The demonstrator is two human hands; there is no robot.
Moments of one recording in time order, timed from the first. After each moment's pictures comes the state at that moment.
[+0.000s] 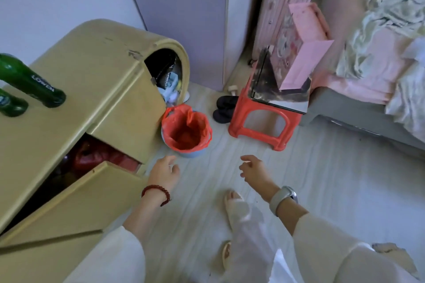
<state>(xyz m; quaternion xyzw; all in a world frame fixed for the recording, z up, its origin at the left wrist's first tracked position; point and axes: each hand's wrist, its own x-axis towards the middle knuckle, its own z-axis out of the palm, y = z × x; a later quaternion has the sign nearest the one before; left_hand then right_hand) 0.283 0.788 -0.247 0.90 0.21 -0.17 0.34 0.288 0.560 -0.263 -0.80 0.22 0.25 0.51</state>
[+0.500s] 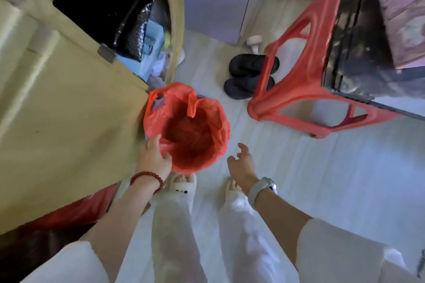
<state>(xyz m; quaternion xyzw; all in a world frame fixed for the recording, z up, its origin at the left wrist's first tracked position) 0.538 0.877 -0.528 0.90 0.22 -0.26 0.25 0.517 0.683 -0.553 -0.73 0.36 0.33 0.48</state>
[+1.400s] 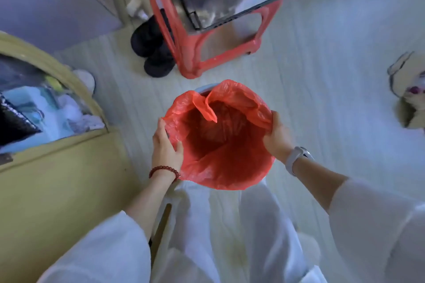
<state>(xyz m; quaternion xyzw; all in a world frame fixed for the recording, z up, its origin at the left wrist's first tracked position) 0.540 0.743 -0.508 0.90 -0.06 -0.36 0.24 0.393 0.537 -0.505 -0.72 0.54 0.19 0.38</state>
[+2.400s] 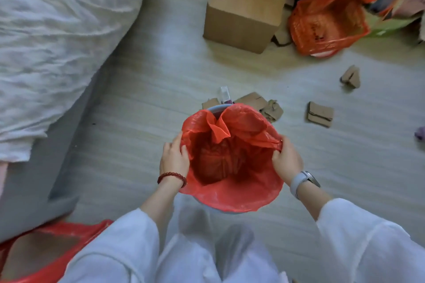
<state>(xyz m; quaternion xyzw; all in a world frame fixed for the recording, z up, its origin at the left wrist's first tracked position) 0.191 0.003 -0.386 0.73 -0.56 -0.38 0.10 -0.059 0.053 -0.370 -0.39 0.87 -0.08 0.29</state>
